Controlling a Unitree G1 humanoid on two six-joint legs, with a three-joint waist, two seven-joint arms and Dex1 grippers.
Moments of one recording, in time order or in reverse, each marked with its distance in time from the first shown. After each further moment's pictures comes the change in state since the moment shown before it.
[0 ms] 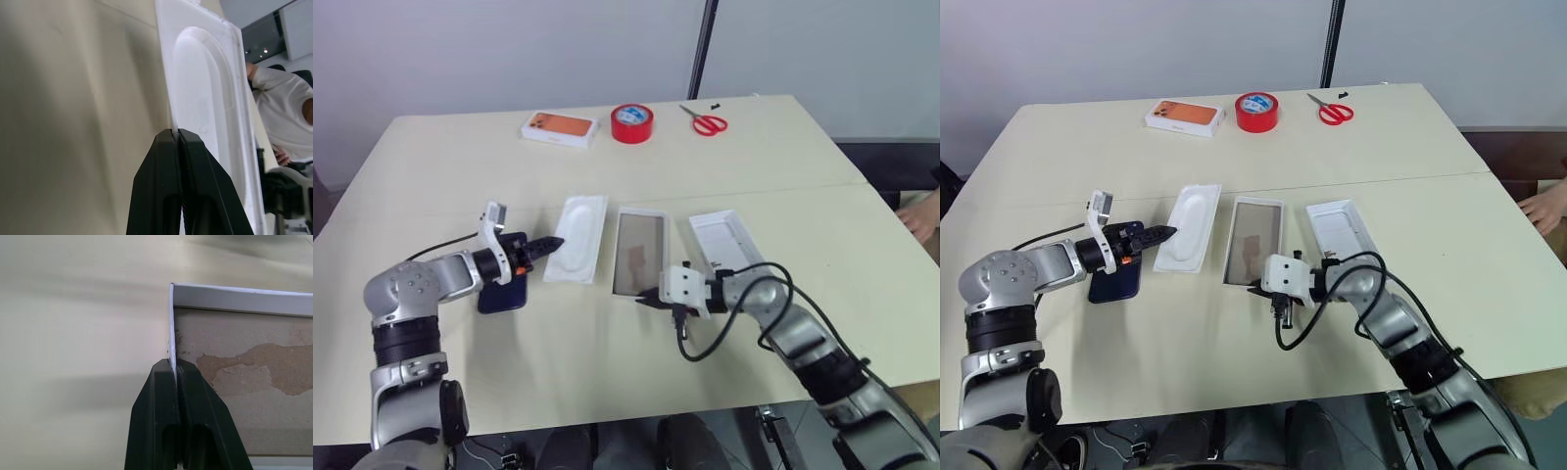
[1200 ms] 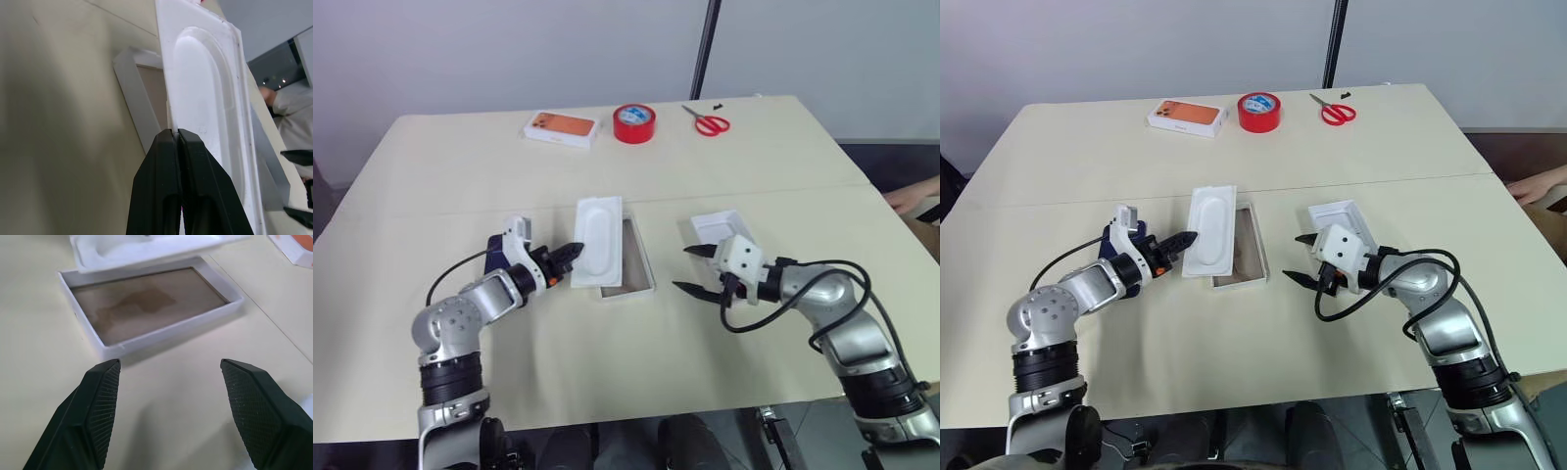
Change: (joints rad) left arm 0.193 -0.297 -0.041 -0.310 0.001 -0.184 0.335; right arm 0.213 -0.077 -0.330 -0.232 0.172 0.197 -0.079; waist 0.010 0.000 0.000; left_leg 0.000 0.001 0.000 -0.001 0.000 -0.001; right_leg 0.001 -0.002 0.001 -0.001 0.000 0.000
